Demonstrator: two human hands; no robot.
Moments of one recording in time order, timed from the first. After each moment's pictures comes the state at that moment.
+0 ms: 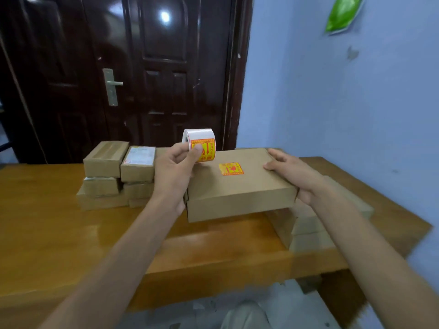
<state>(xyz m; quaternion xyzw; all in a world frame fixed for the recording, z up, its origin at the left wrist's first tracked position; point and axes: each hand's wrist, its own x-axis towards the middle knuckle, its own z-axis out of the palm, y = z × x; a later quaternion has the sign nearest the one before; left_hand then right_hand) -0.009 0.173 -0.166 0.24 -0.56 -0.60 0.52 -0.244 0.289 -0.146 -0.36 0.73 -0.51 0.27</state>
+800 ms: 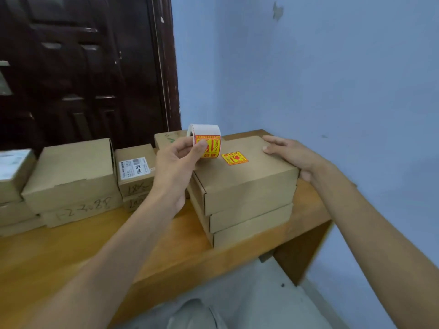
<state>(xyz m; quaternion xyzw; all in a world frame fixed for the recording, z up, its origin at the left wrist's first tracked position) -0.215 0.236 -0.185 0.23 -0.63 -0.63 0.39 -0.451 0.389 -0.175 -0.30 0.76 -0.52 0.25</state>
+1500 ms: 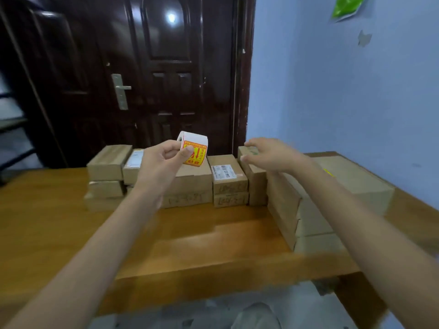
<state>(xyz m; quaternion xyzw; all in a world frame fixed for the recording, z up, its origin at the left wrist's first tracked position) 0.002 0.162 -0.145 0.31 -0.70 -0.47 0.45 -0.252 0.237 -0.115 -0.59 0.79 -0.16 0.03</state>
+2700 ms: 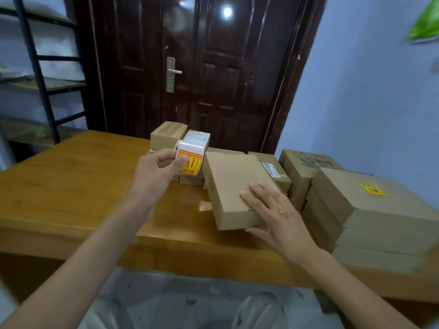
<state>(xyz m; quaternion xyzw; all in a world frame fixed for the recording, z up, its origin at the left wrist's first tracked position) 0.145 0.154 -0.204 0.36 -0.61 -0.47 0.52 -0.145 0.275 -0.264 -0.76 0.61 -0.14 -0.20</state>
